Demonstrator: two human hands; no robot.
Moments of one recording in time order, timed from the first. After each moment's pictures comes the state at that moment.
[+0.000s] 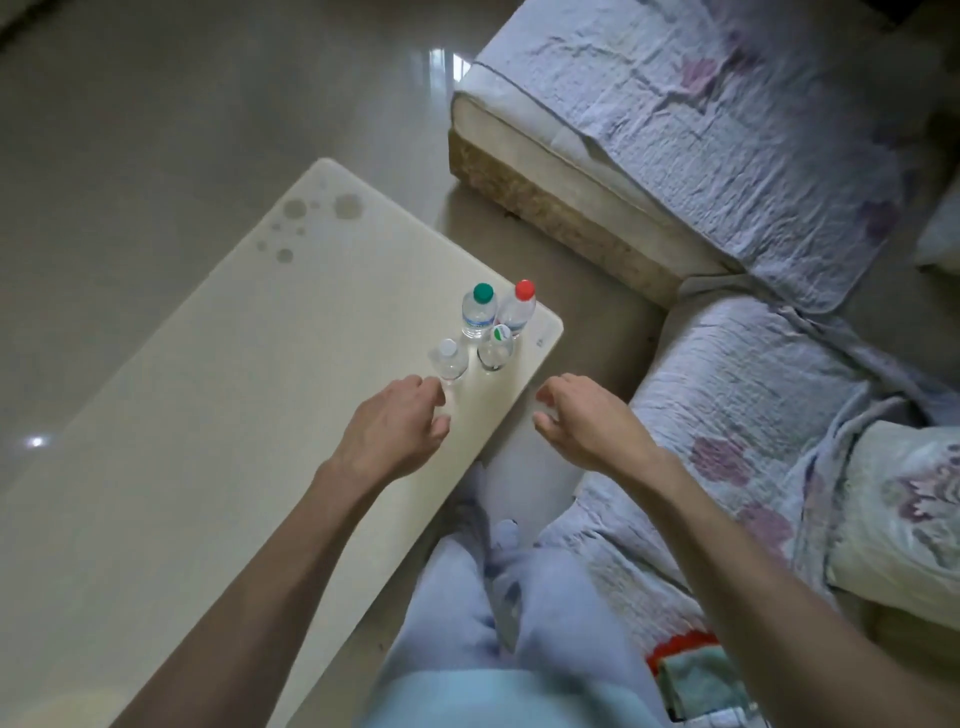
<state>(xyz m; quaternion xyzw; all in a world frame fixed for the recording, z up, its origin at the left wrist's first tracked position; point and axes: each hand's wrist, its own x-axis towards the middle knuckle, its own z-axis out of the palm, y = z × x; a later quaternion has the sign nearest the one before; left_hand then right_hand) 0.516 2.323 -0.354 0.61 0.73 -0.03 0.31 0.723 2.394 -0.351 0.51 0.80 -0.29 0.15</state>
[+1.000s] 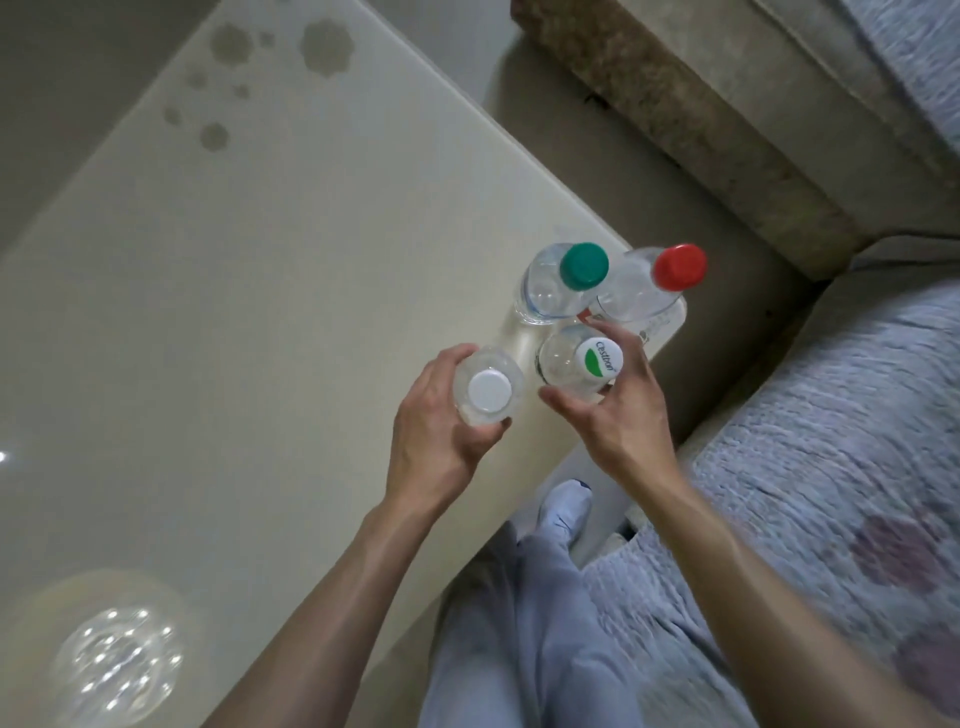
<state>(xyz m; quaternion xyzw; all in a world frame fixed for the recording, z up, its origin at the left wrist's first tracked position) 0.504 2.399 -0.636 0.37 0.82 0.24 0.38 0.658 2.482 -0.634 0.65 0.60 -0.46 -0.07</state>
